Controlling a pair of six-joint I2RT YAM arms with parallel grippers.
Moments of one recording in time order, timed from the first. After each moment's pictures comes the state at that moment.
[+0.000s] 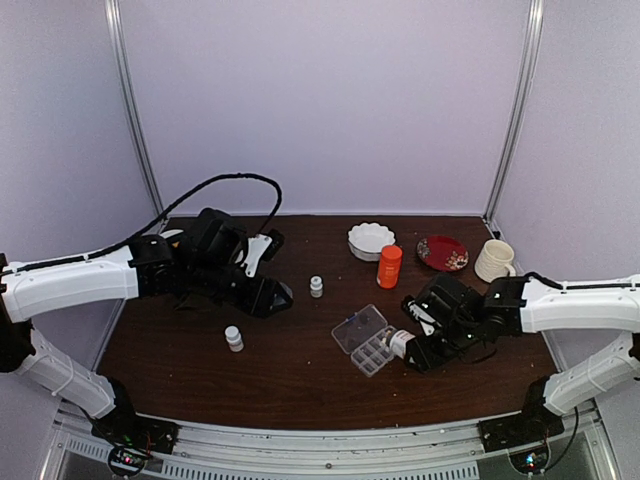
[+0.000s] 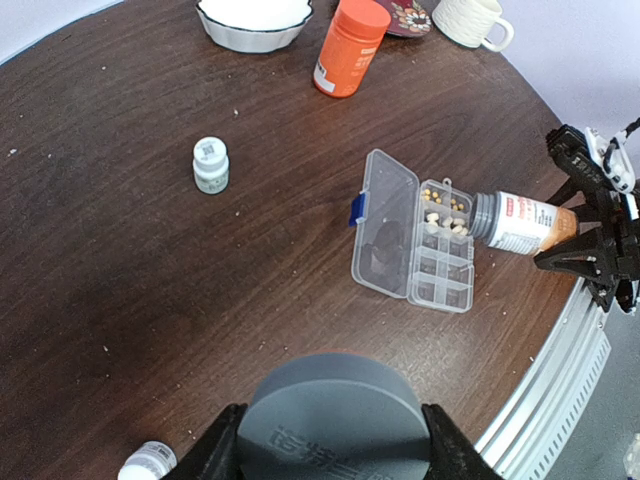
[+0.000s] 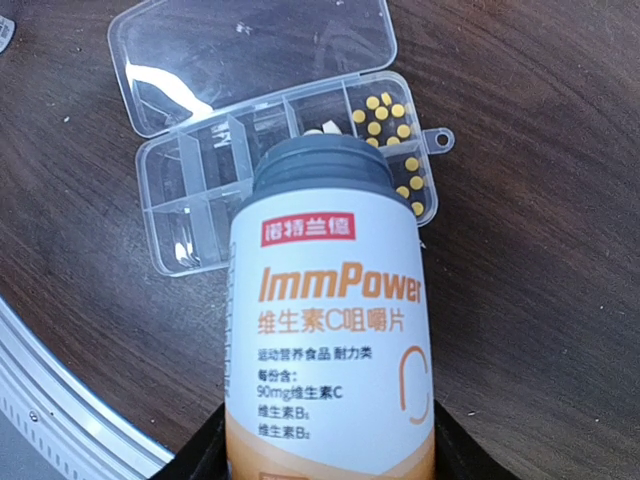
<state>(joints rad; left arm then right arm) -0.91 1.35 1.06 -0.47 0.07 -0.33 0.96 1.27 0.77 -0.67 0.07 0.50</state>
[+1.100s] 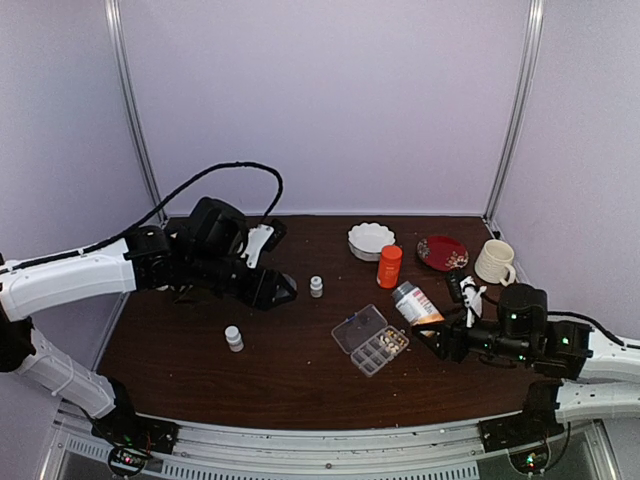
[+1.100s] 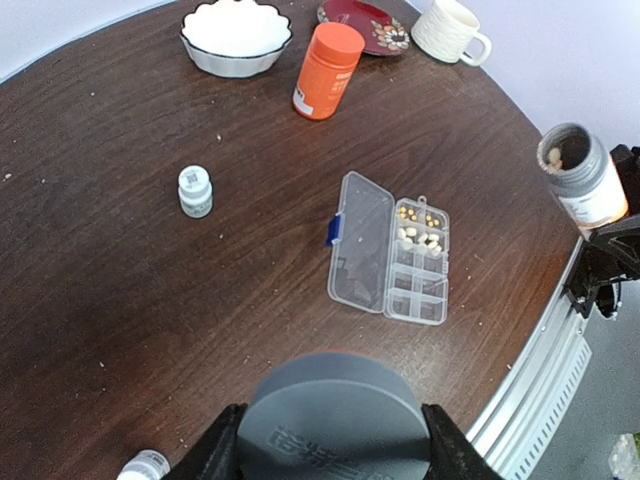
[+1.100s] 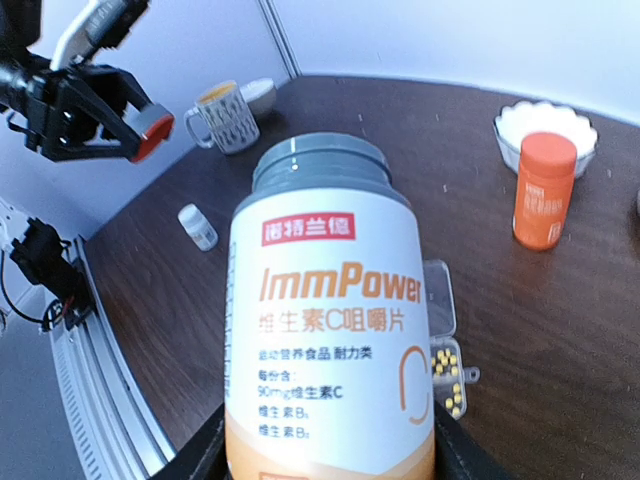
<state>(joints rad) -0.92 1.35 1.12 -0.50 0.09 -0.34 0.96 0.66 0.39 -0.13 0.08 0.37</state>
